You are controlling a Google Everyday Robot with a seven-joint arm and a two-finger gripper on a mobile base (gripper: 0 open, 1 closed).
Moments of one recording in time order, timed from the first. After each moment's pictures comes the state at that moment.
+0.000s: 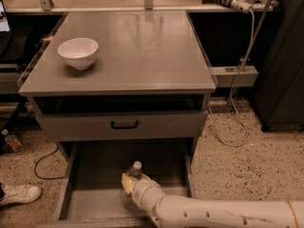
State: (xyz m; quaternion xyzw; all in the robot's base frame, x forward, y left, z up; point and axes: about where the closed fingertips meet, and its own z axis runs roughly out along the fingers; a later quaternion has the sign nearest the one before) arm 0.496 0.066 0.492 -0.03 0.86 0.29 0.42
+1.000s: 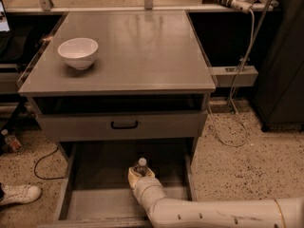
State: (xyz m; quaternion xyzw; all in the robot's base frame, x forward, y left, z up) arm 0.524 0.042 0.480 -0.01 0.85 0.21 0.48
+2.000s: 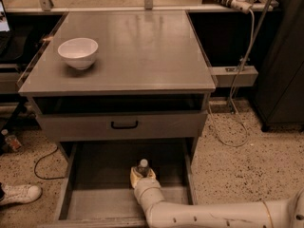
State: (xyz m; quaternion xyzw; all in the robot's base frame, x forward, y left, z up) arm 0.537 0.034 0.452 0.01 0.84 0.18 0.51
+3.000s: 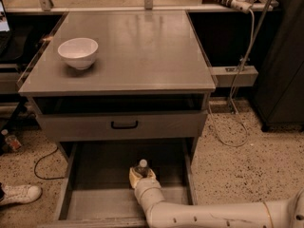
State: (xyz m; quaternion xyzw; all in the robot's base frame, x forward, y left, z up) arm 0.537 0.034 0.452 0.01 0.84 0.18 0.51
